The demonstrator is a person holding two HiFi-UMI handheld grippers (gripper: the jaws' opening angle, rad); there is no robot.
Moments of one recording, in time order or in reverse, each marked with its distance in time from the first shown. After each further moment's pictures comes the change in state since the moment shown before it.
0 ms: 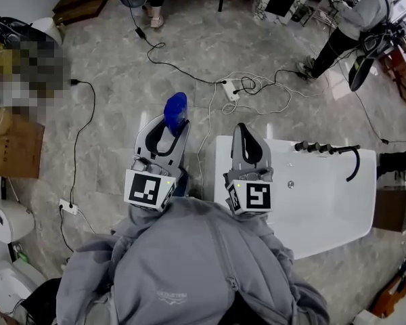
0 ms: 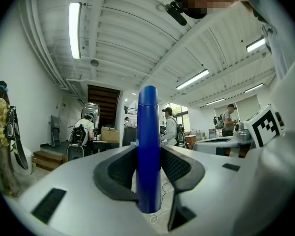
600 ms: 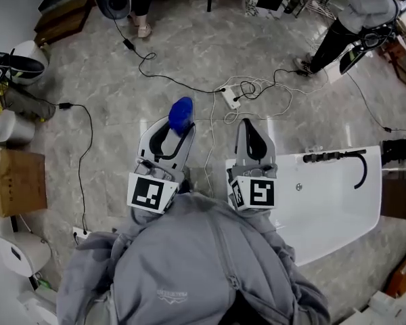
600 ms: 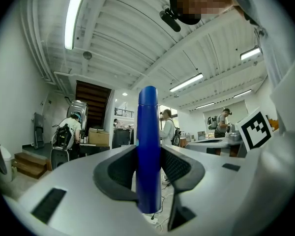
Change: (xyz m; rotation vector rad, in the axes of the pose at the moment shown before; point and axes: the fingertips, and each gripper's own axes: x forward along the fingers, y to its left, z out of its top) left arm 0.125 0.092 -0.004 -0.011 -0.014 -0.162; right arm 0.155 -0.037 -0.003 0.003 -0.006 -0.125
